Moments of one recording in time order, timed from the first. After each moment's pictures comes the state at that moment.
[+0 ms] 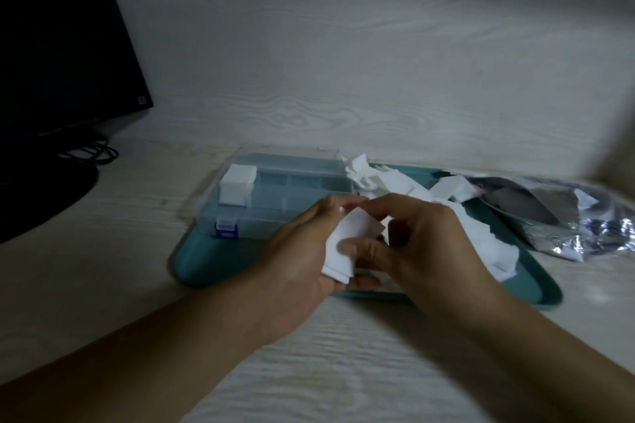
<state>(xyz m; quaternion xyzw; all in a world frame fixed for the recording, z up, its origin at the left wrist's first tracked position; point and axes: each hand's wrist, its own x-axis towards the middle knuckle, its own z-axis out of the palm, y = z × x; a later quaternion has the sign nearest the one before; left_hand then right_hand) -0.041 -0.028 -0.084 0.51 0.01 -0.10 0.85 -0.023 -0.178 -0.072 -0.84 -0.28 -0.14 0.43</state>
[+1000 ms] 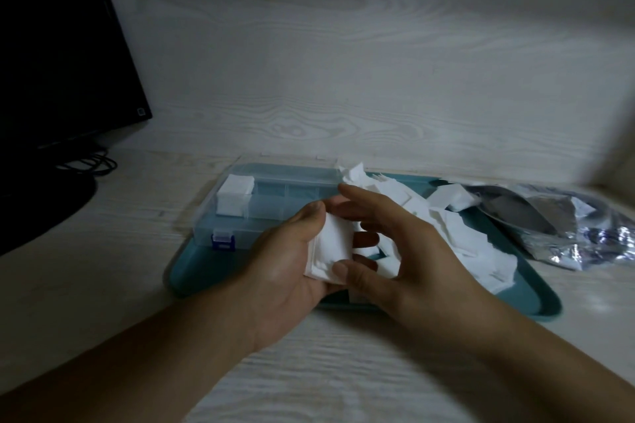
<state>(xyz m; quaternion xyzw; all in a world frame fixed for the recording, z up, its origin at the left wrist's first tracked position) -0.040 -0.023 -0.079 0.45 -0.01 -0.10 0.89 -0.025 -0.180 -0.076 -0.82 -0.35 -0.08 0.45</state>
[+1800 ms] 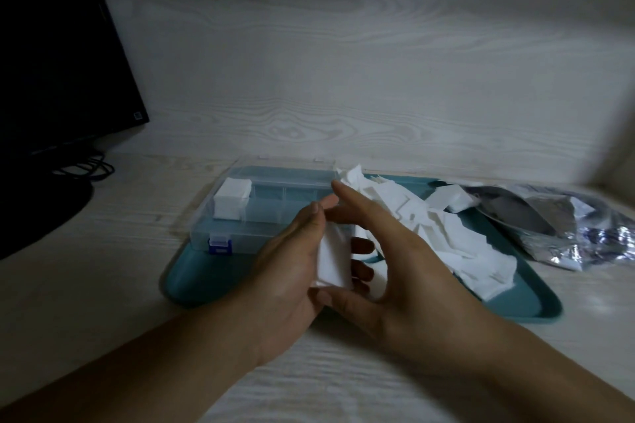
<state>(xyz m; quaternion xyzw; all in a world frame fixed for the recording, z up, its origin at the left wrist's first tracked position) -0.045 -0.030 -0.080 0.50 -0.01 -0.07 0.86 -0.034 -0.176 -0.079 -0.82 -0.39 -0.08 0.42</state>
